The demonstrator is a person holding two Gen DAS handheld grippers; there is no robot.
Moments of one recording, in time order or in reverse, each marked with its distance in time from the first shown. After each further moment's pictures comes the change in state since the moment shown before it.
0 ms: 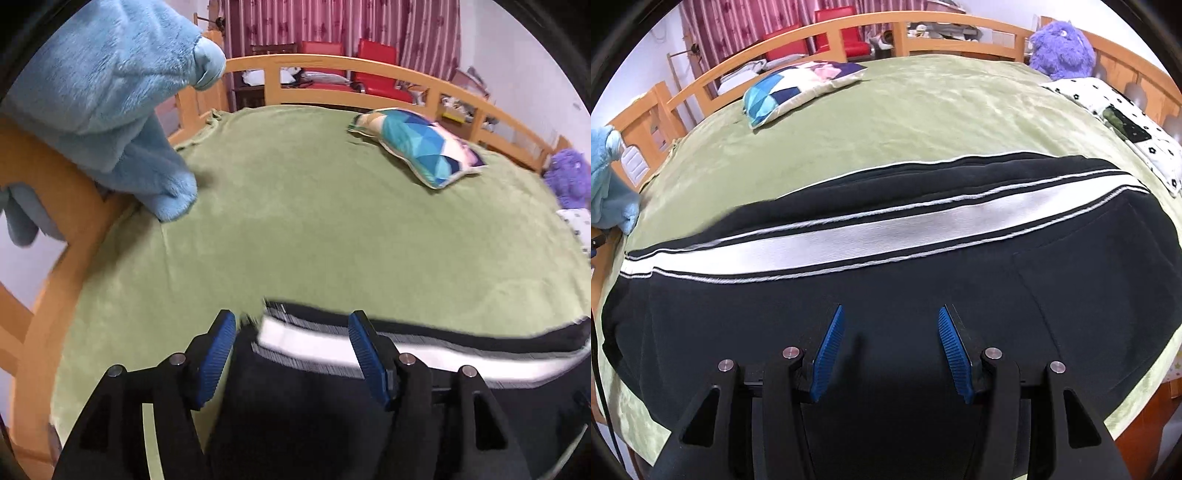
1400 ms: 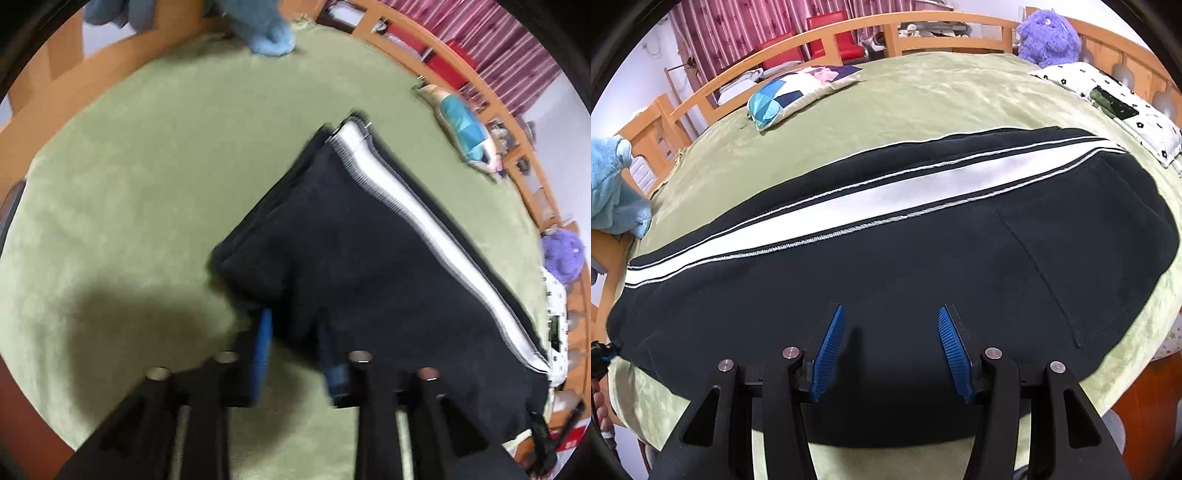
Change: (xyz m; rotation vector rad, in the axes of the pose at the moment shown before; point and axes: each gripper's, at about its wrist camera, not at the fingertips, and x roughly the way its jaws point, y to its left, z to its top) left arm -0.013 0.077 -0.158 -0.433 0.265 -0.115; right arm -0.038 -0.010 -0.043 0.060 -0.007 0.020
